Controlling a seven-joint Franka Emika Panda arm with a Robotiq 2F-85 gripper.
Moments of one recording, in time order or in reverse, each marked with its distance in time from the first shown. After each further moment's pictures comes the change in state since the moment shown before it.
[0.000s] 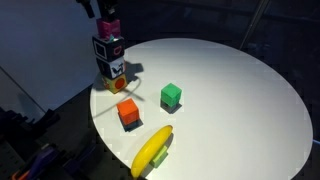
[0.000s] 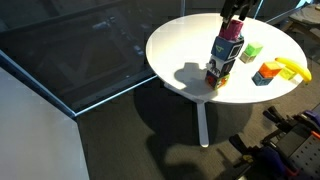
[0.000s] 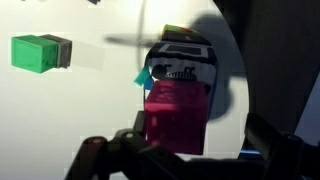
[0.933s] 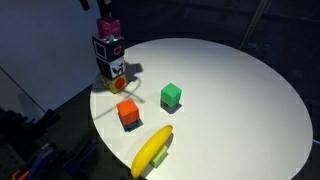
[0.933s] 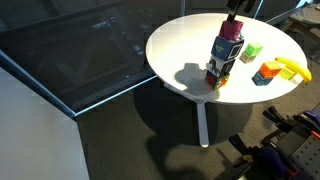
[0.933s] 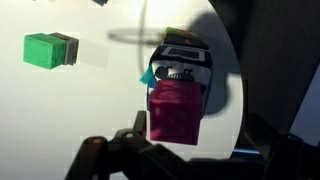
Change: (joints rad) arm 0.000 -0.068 -0.006 -0.010 0.000 -0.049 -0.036
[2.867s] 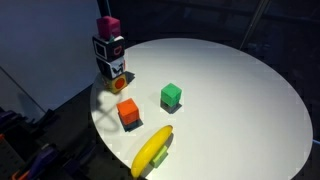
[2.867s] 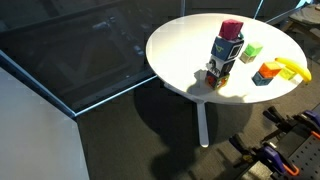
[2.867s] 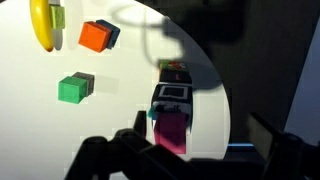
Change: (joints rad) arm -0.006 -0.371 -0.013 -0.133 0.002 -0.239 0.083
